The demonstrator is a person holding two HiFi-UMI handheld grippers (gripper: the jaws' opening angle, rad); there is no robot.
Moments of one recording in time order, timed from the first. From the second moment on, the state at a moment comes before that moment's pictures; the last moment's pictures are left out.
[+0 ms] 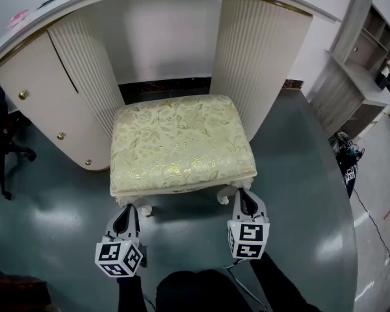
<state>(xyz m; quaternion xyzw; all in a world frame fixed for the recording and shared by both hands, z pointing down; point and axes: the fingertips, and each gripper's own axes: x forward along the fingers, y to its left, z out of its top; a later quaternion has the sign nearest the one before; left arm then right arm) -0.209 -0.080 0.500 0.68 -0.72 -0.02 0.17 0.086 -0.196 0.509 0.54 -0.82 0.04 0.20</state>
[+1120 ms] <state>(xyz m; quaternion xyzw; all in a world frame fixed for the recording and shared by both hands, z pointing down) -0.213 -0.088 0.509 0.67 -0.72 -0.02 0.15 0.083 -0.206 0.517 0.55 -0.81 0.03 0.17</state>
